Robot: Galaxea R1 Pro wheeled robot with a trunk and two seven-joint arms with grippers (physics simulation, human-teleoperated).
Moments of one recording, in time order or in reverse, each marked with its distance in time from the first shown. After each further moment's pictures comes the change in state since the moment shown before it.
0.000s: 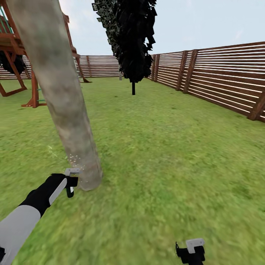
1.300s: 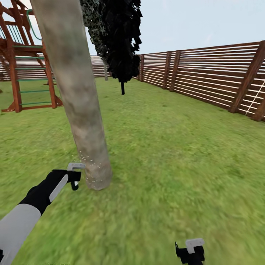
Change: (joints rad) left arm 0.000 0.002 -0.005 -0.095 -0.001 0.006 -0.031; right arm 0.000 0.003 0.000 0.000 0.000 0.000 0.001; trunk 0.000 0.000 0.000
